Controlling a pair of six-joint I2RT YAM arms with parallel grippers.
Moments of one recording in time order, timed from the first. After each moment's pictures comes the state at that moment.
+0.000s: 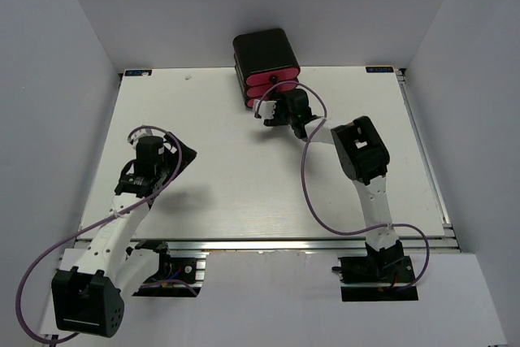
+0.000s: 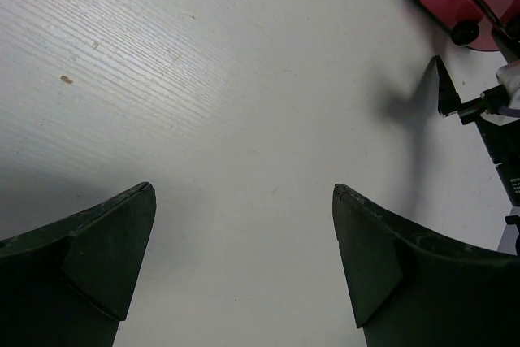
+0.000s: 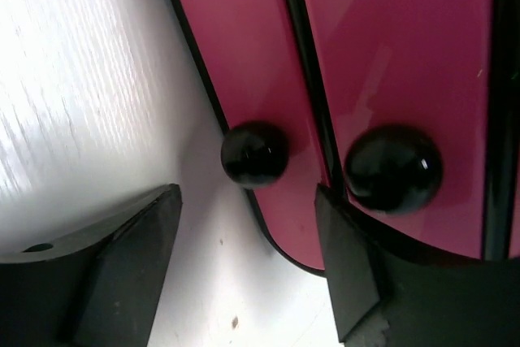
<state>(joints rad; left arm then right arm) -0.14 0.93 0.64 -0.38 -0.07 -0.84 0.49 2.30 1.50 0.38 -0.17 -1.16</state>
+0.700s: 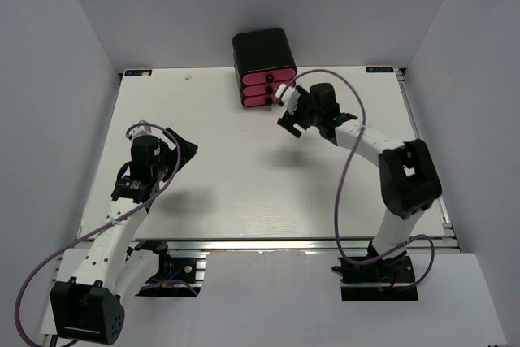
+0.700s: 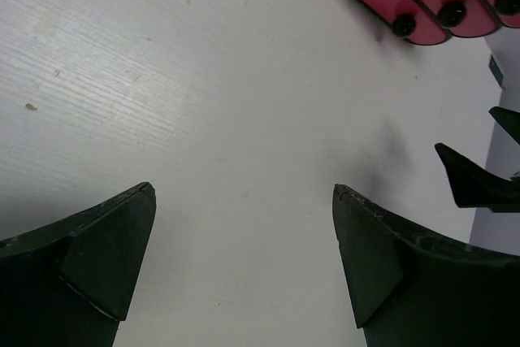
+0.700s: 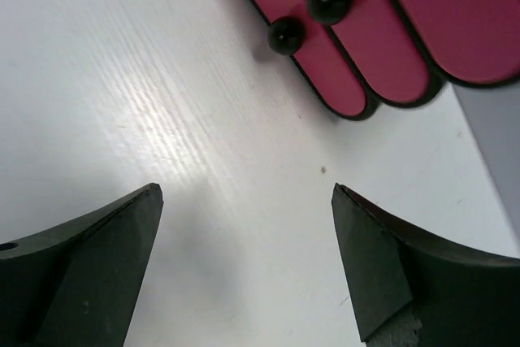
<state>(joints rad) -0.13 0.88 0.65 -0.34 -0.02 -0.81 0.46 1.81 1.19 0.09 -0.27 -0.75</state>
